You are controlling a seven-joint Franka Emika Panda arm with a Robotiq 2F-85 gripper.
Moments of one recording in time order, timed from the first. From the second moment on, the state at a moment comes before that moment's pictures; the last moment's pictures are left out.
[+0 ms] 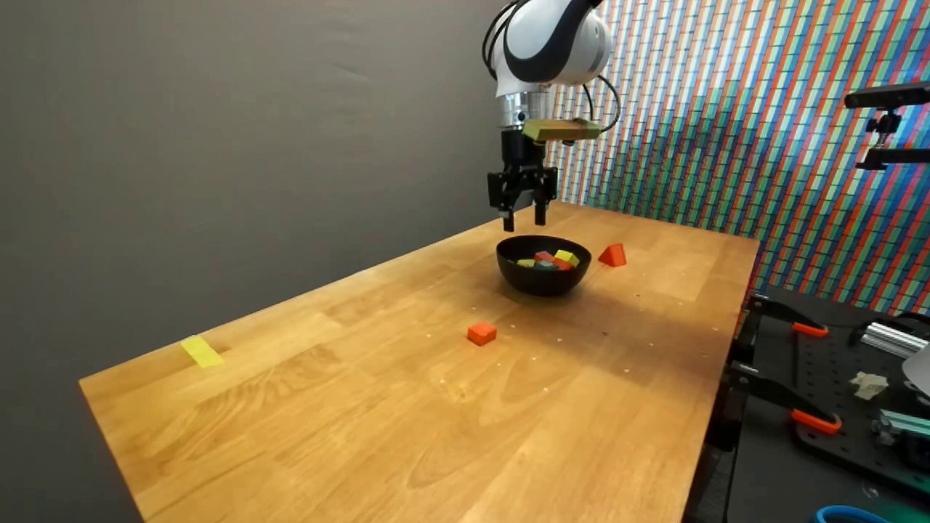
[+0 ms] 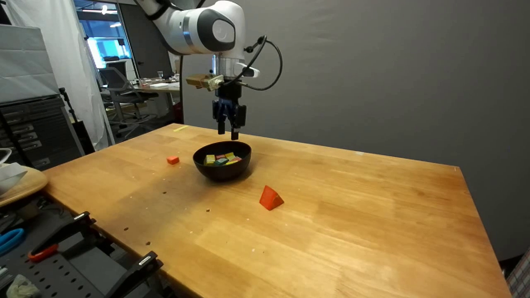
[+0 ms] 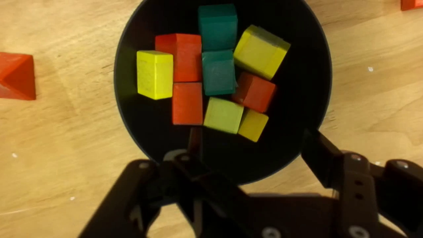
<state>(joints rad) 0.07 0.48 -0.02 -1.91 0.07 2.24 0.26</state>
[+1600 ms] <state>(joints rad) 0.02 0.66 -0.04 -1.73 0.00 2.16 0.20</state>
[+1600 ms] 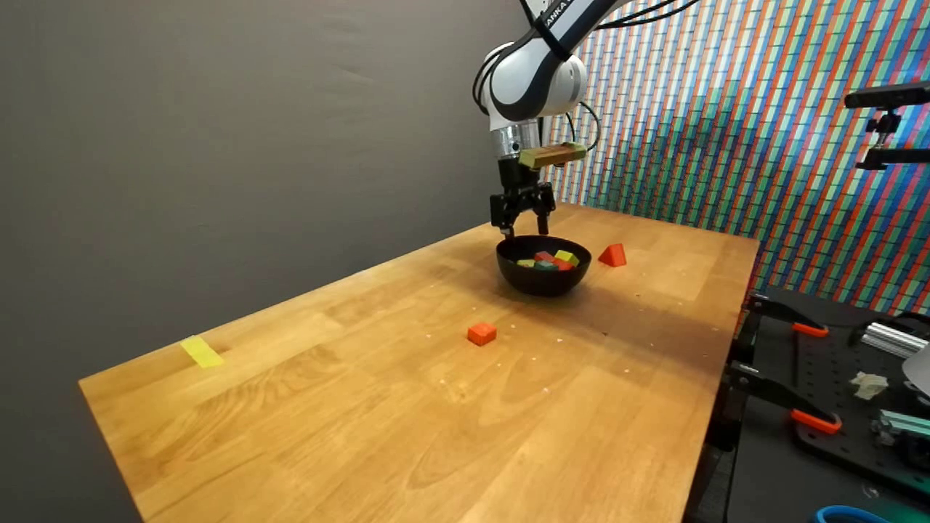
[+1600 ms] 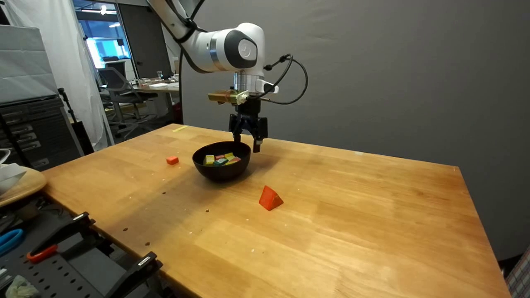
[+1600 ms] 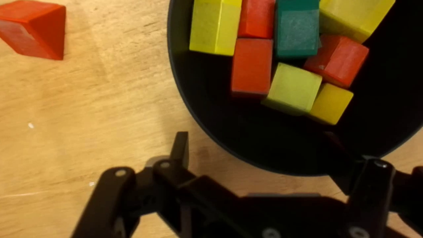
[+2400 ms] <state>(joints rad) 0.01 0.40 -0.04 -2.00 0.03 2.22 0.15</state>
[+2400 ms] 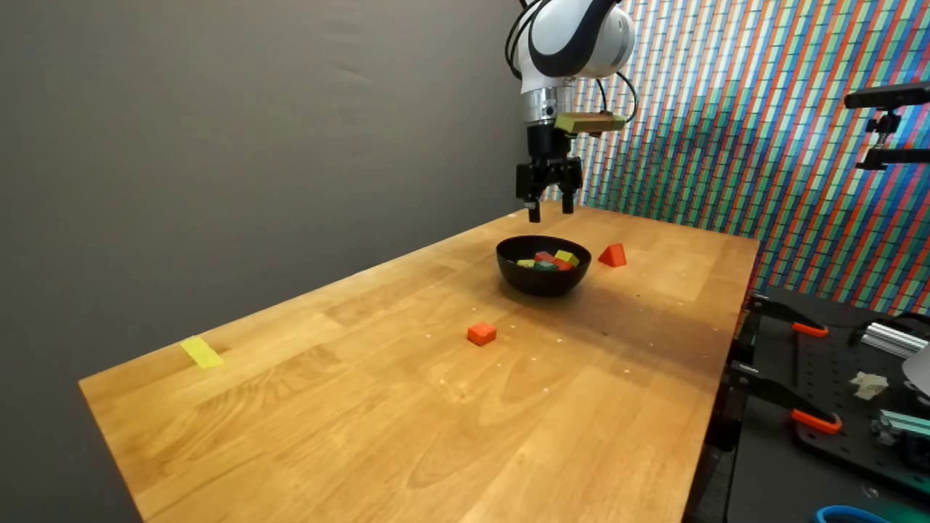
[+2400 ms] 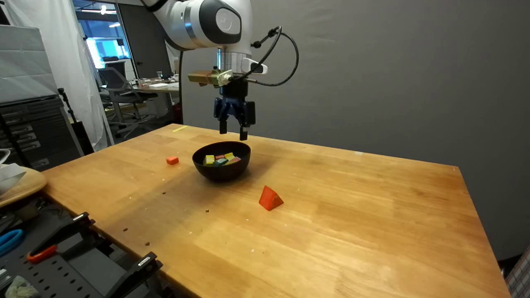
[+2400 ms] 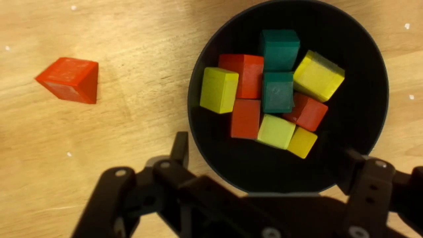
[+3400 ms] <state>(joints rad) -0.02 0.51 0.01 -2.01 0.15 2.32 0.08</state>
